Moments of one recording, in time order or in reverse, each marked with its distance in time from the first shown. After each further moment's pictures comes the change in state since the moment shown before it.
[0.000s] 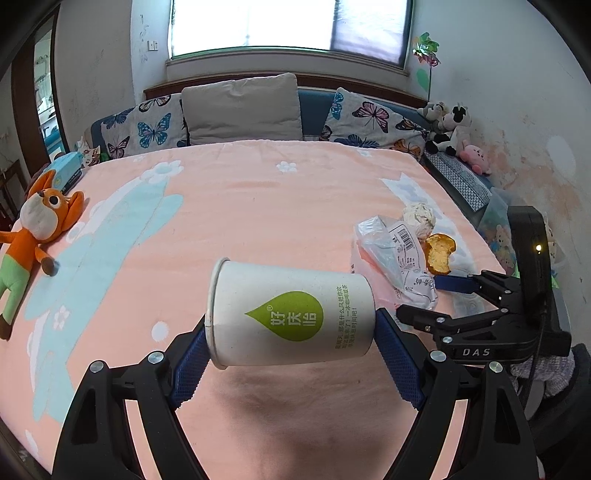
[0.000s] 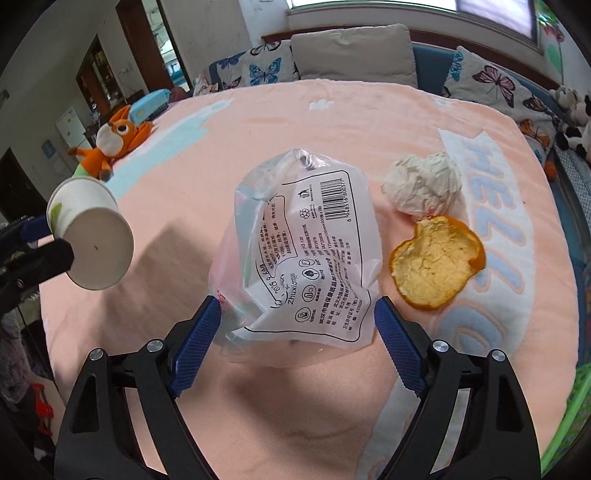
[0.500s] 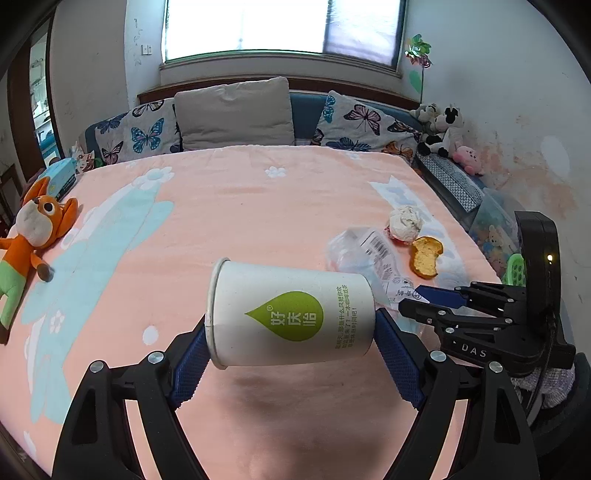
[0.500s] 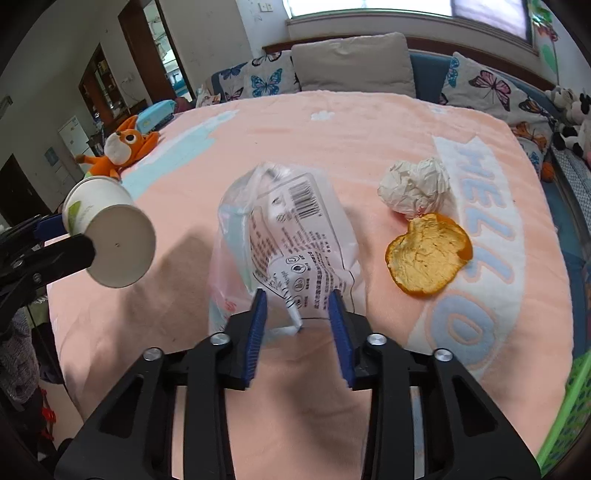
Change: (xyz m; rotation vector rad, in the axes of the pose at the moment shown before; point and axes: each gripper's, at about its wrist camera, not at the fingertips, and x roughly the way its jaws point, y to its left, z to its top) left arm -0.007 -0.016 0.002 0.015 -0.015 -0.021; right arm -0.027 0.000 -0.008 0.012 -0.049 0.017
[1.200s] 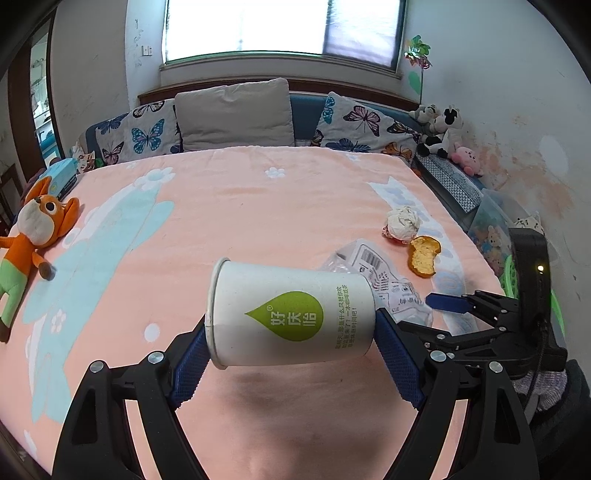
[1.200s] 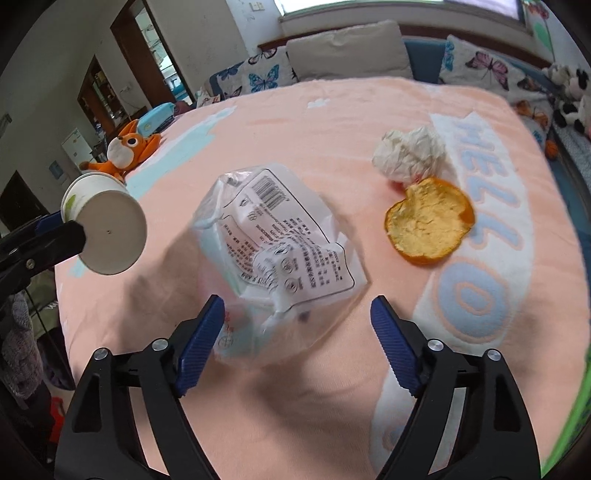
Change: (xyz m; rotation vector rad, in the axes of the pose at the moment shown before) left arm -0.004 0.003 -0.003 -0.004 -0.001 0.000; right arm 0.016 -0.008 -0.010 0.074 0.038 0.053
